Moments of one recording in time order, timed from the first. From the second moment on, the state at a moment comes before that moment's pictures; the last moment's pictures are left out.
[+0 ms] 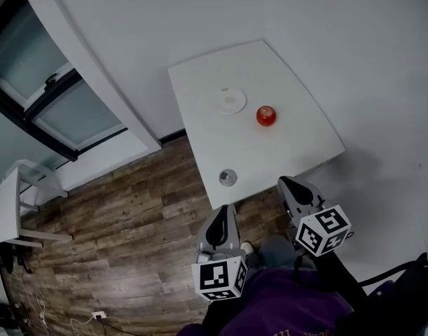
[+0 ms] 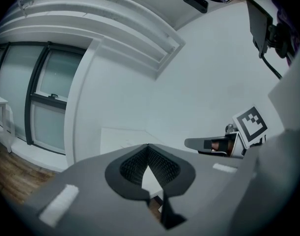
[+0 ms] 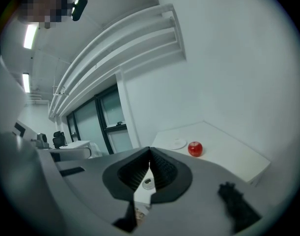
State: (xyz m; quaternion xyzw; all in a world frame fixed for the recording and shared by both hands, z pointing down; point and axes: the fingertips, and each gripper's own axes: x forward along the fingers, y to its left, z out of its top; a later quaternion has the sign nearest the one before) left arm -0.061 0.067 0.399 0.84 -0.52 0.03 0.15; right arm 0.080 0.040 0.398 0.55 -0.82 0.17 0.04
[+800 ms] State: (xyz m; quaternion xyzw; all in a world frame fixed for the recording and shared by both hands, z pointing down) left arm -0.039 -0.068 0.411 0.81 -0.55 0.05 0.17; right arm 0.107 -0.112 0.417 0.51 -0.84 0.18 0.09
